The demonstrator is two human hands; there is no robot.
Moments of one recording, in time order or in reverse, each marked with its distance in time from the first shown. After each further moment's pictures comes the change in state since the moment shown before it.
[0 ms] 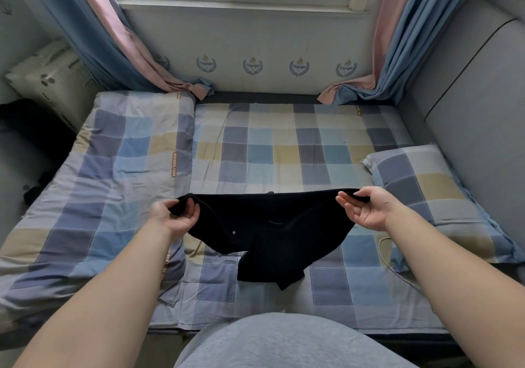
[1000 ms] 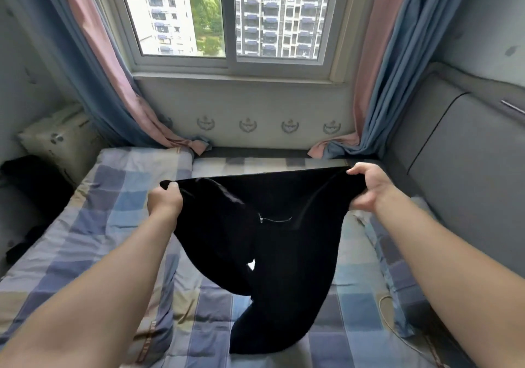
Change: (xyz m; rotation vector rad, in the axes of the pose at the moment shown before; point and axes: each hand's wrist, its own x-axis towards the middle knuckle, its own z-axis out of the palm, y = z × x) left_hand -0.032 0.045 0.131 1.005 0.342 0.862; right_hand -0.092 -0.109 0.097 -0.192 -0.082 -0.378
